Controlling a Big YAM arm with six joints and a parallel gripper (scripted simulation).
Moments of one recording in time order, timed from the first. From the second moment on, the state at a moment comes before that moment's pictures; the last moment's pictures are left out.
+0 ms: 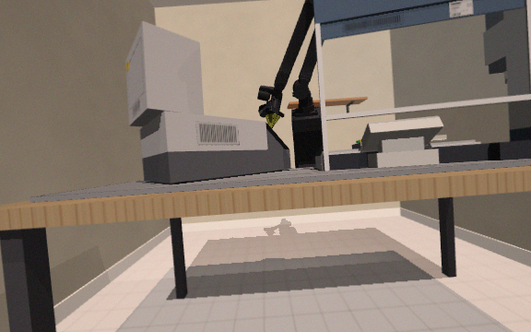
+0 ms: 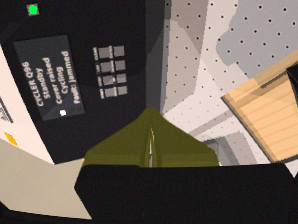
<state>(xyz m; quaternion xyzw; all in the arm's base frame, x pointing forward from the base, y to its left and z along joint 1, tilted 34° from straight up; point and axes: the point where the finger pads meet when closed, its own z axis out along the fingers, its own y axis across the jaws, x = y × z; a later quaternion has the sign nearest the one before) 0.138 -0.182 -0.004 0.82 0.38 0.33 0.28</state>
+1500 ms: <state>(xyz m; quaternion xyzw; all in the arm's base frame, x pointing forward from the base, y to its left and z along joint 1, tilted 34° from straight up) 0.138 -0.183 -0.004 0.82 0.38 0.33 0.28</state>
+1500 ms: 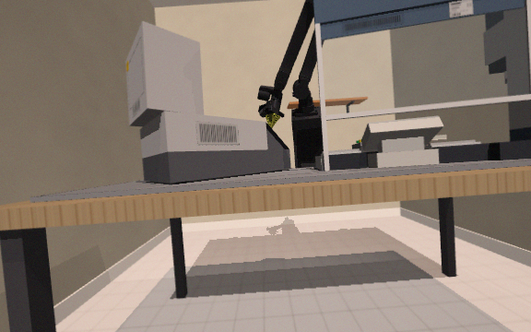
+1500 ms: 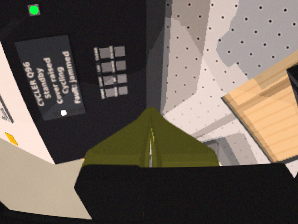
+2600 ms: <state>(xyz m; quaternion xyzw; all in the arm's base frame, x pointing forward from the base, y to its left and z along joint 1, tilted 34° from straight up) 0.138 -0.180 -0.005 0.82 0.38 0.33 0.27</state>
